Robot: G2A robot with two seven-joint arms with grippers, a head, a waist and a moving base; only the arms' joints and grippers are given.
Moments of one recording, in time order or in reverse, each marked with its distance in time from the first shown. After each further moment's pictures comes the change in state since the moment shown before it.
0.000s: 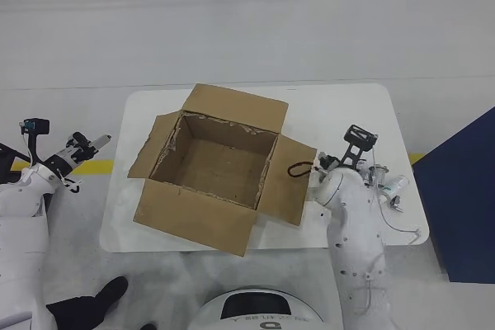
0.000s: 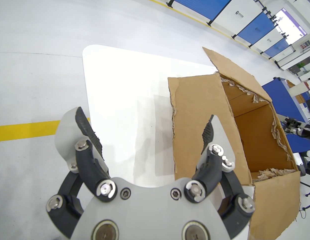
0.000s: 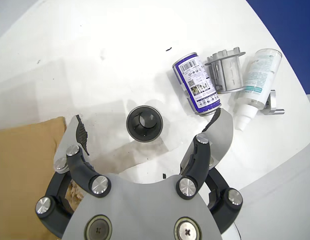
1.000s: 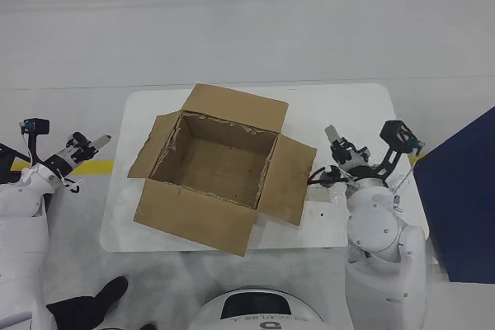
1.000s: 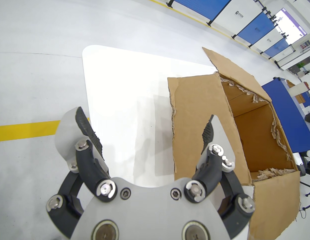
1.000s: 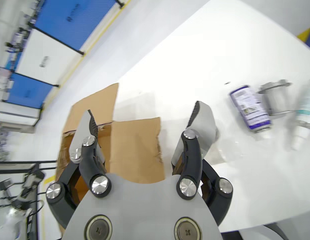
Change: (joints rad) left arm 0.000 0.000 0.000 0.000 0.000 0.000 0.000; right arm -0.250 -0.012 0.041 -0.441 0.673 -0.167 -0.497
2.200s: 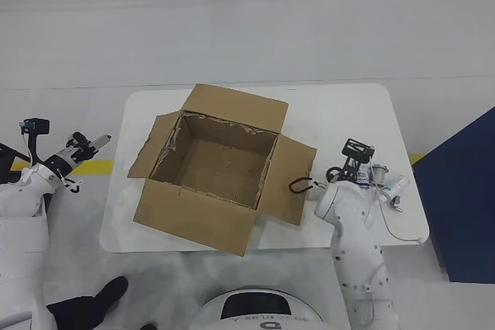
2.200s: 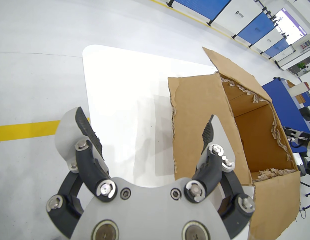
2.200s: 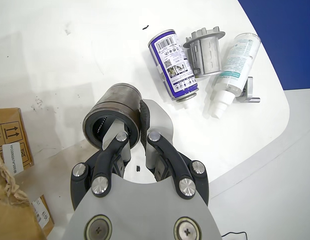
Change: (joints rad) left arm 0.000 0.000 0.000 0.000 0.000 0.000 0.000; right arm 0.164 0.085 -0.095 0.397 -0.751 0.165 0.545
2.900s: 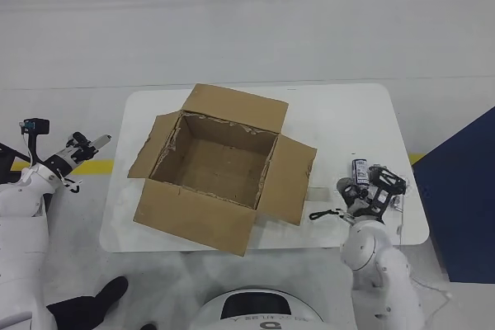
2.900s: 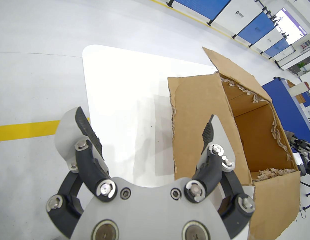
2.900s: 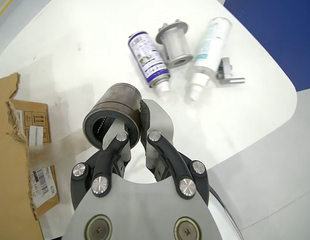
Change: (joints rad) left arm 0.000 0.000 0.000 0.000 0.000 0.000 0.000; right arm -0.338 0.038 0.091 -0.260 0.368 -0.056 -0.404
